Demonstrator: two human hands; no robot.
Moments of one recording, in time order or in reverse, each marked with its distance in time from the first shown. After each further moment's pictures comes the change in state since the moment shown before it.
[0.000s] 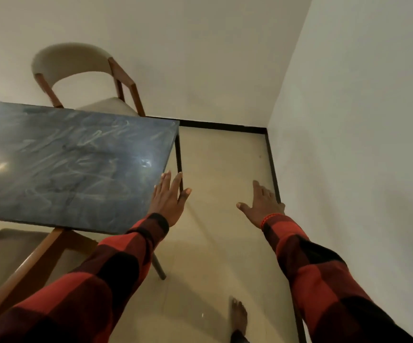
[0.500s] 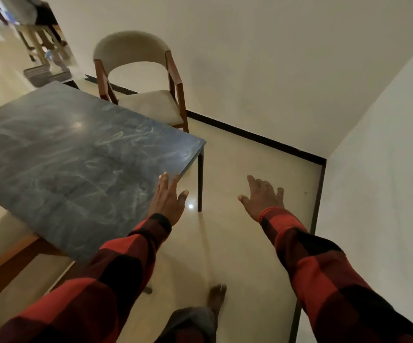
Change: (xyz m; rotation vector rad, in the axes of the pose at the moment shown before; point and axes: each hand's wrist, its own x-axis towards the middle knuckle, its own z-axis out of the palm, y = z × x) left_hand 0.205 0.039 0.034 -0.075 0.201 -0.438; right_hand 0.310 -0.035 -0.069 -0.251 -0.089 -0.423
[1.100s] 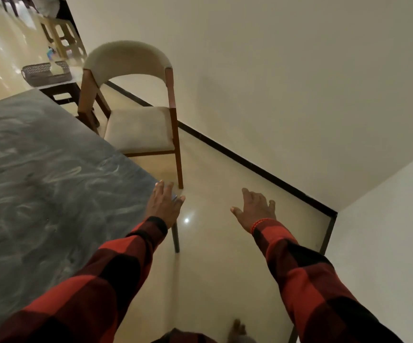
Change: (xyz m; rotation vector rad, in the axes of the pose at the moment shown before) left_hand 0.290 0.122 0.077 -0.092 0.008 -0.227; right_hand 0.330 0.085 -0.076 -0.052 -0.085 -0.147
